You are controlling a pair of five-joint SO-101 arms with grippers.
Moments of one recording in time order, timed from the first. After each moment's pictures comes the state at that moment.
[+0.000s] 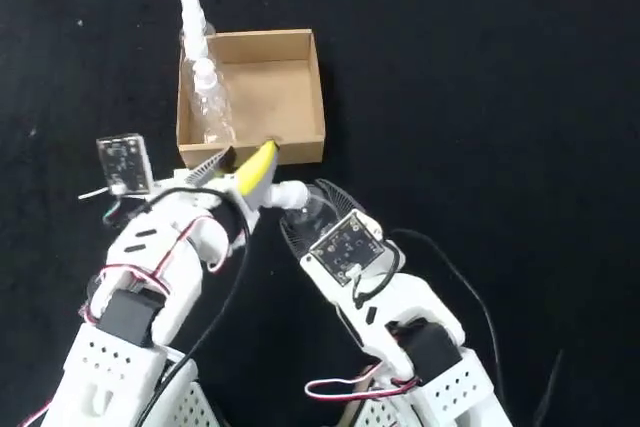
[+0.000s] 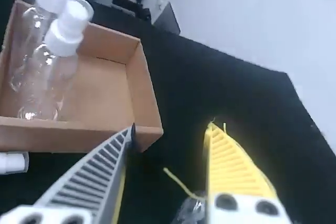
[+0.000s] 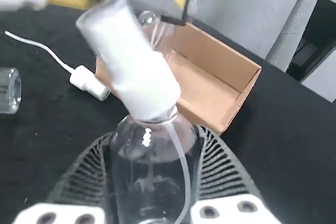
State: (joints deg) left arm 16.9 -78.1 71.3 30.8 28.3; right arm -30.6 -102.0 93.5 36.4 17.0
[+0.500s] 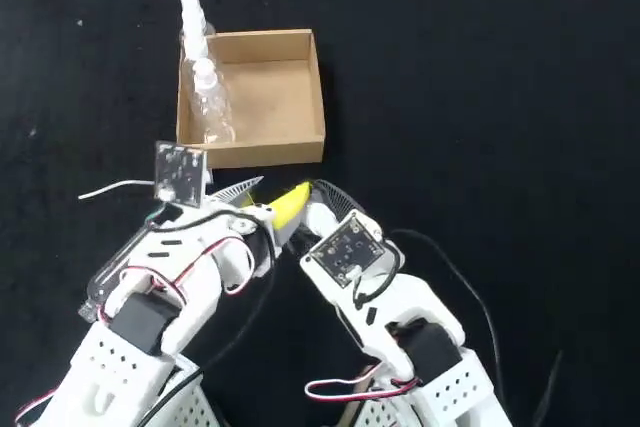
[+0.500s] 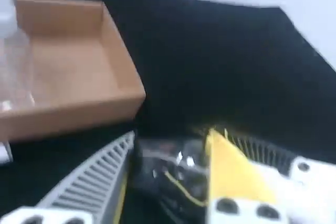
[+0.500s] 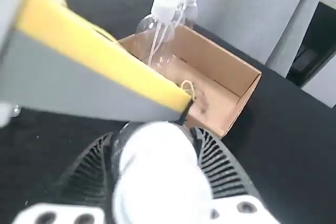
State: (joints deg) left arm 25.7 -77.8 70.2 38.2 19.7; right arm -30.6 -102.1 93.5 36.4 16.9
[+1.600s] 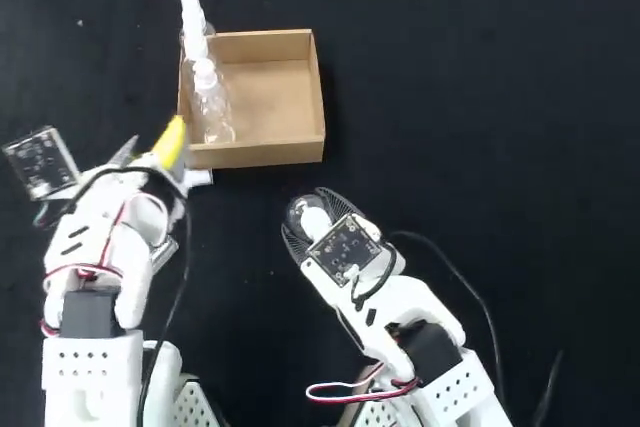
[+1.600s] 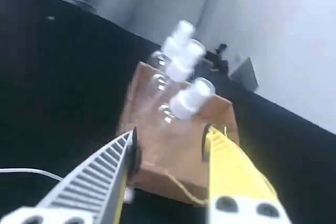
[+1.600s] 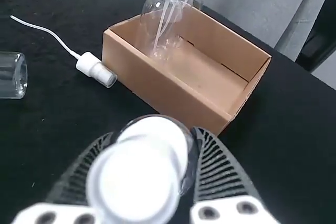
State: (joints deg) left arm -5.3 -77.8 64.0 38.8 24.6; right arm -30.8 -102.1 93.4 40.4 16.8
